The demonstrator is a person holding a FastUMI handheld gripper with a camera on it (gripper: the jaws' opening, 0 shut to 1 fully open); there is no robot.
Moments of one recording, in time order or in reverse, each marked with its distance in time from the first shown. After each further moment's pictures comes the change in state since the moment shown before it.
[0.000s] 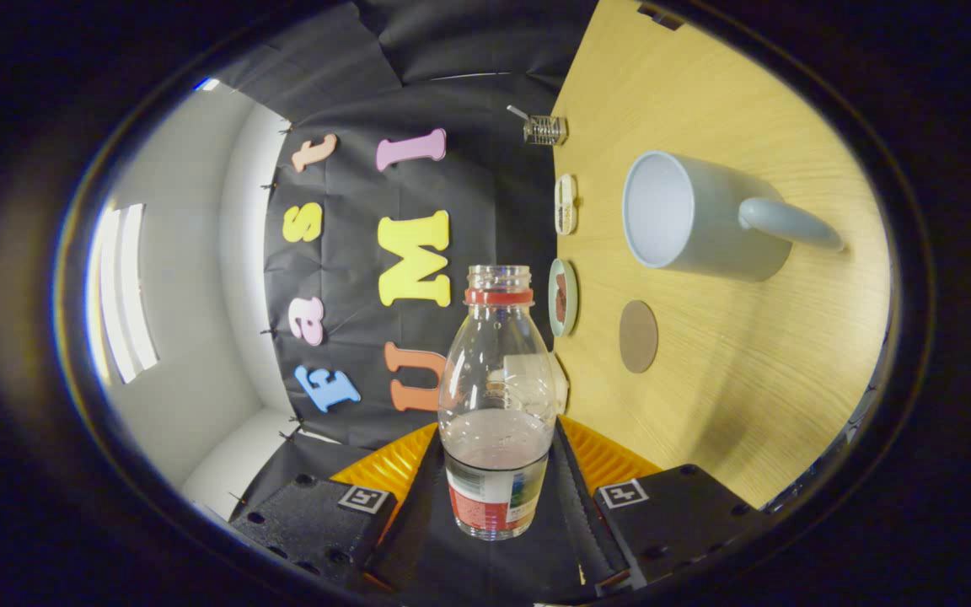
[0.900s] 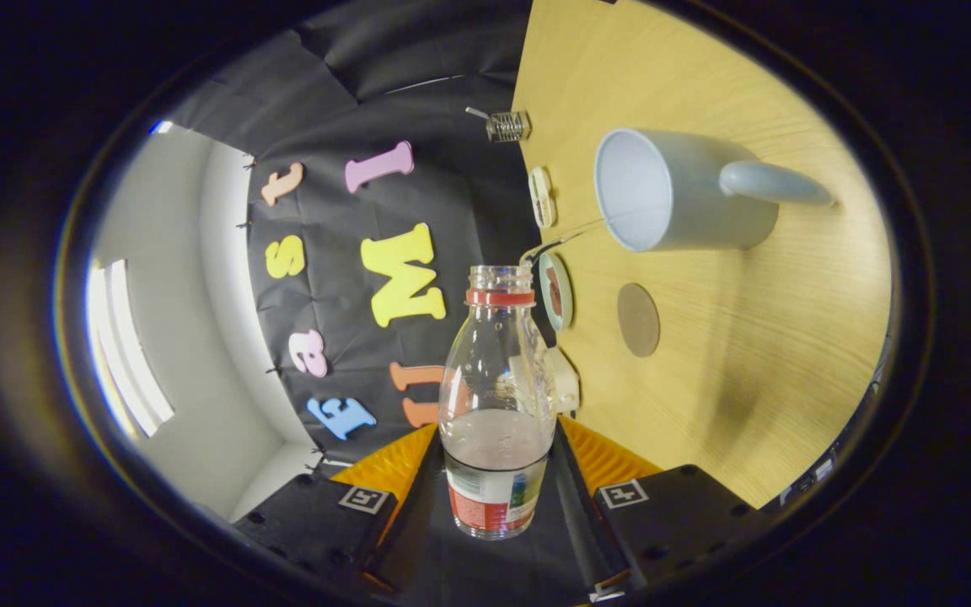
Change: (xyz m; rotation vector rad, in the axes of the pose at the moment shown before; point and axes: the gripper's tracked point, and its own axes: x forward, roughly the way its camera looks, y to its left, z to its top) arm 0.002 0.004 0.009 0.158 0.005 -0.006
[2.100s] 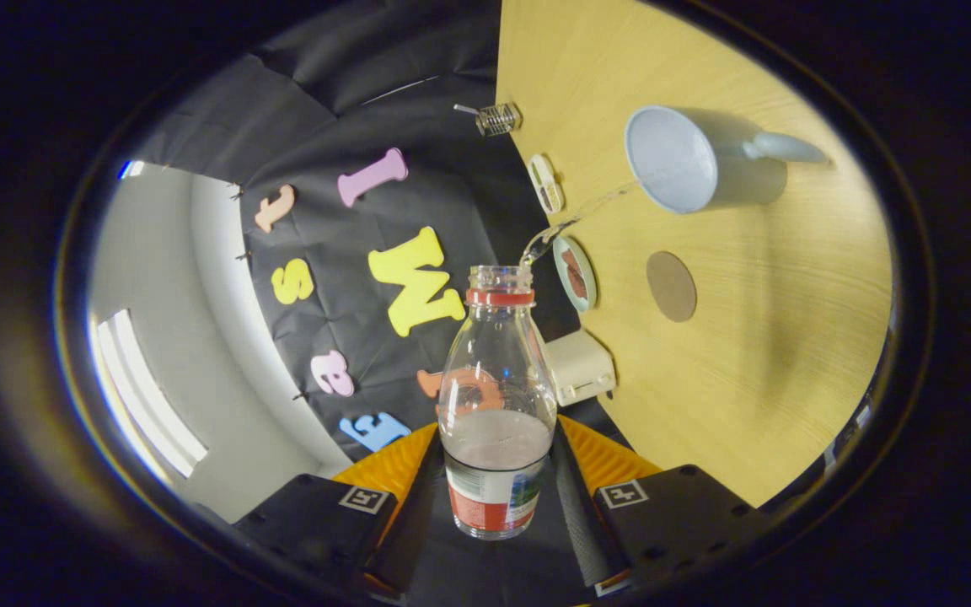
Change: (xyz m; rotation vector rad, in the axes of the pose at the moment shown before) arm 0.007 0.058 0.001 0.147 0.026 0.039
